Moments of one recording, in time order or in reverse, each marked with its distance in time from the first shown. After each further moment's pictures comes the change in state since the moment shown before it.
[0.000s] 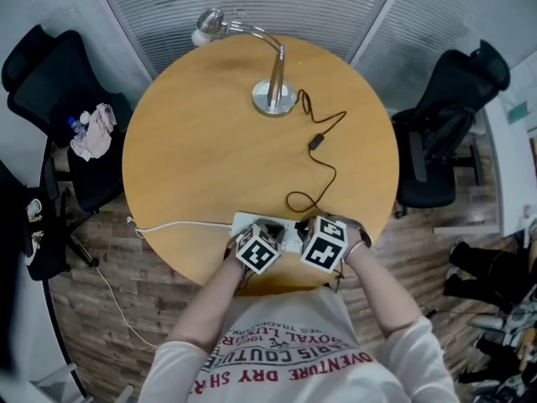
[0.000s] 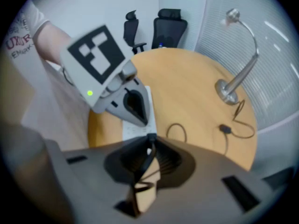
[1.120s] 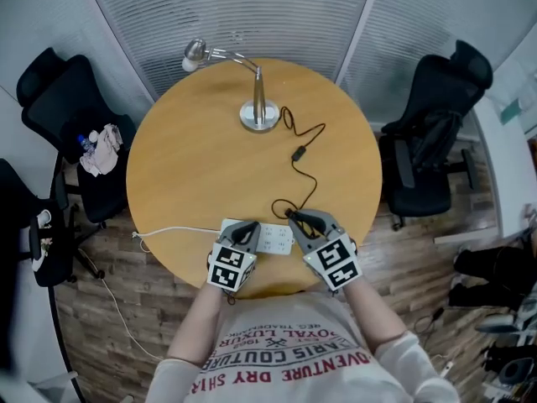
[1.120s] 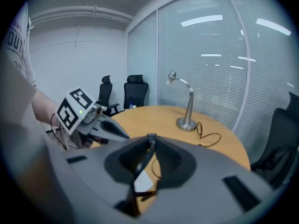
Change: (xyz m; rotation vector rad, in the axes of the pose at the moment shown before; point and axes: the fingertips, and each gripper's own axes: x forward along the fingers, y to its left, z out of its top) left arm -0.098 0.005 0.060 -0.113 -0.401 0.304; right arm -0.125 -0.031 0.018 0.384 -0.767 -0.264
